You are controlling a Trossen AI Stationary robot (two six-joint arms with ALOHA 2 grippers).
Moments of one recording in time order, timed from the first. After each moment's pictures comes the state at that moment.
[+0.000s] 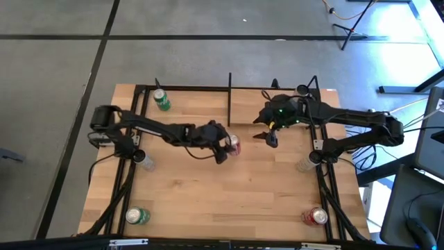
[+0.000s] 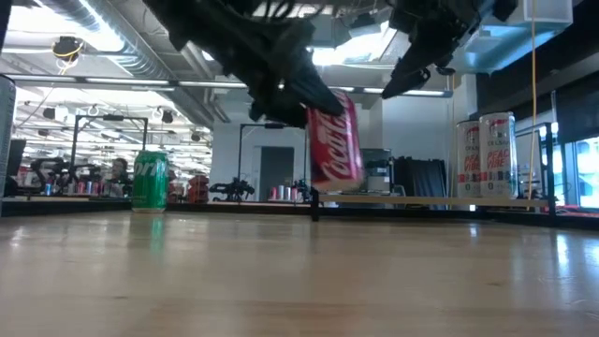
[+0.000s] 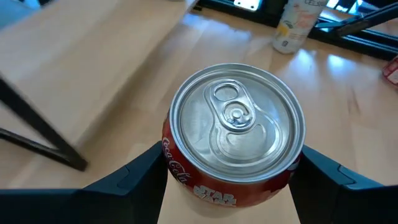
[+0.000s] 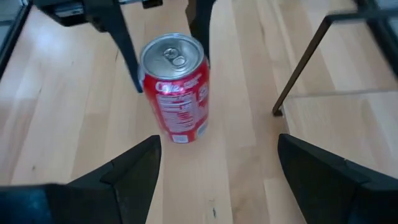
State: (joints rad) left arm 0.00 1.68 1.00 0.11 -0.23 -0.30; right arm -0.25 1.21 0.99 -0.54 -0.23 -0.11
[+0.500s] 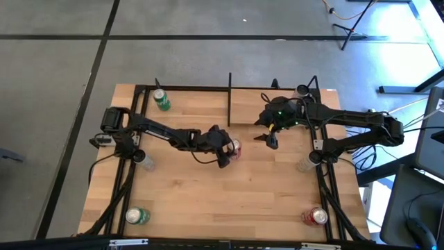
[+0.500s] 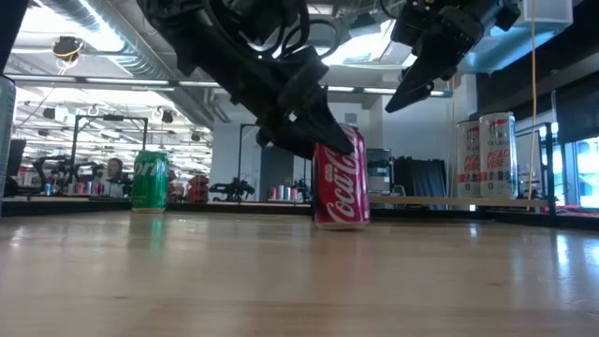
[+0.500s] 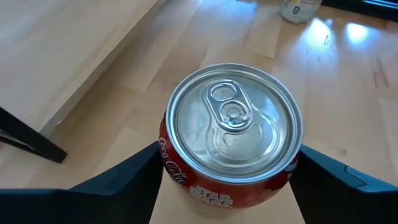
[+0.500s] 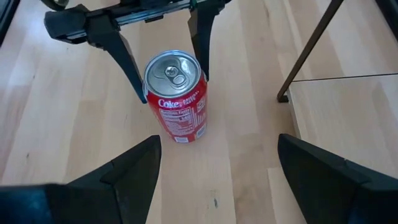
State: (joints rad) left arm -0.02 1.79 1.00 0.18 -0.25 -0.28; right arm -0.25 1.21 0.94 -0.52 -0.23 -0.12
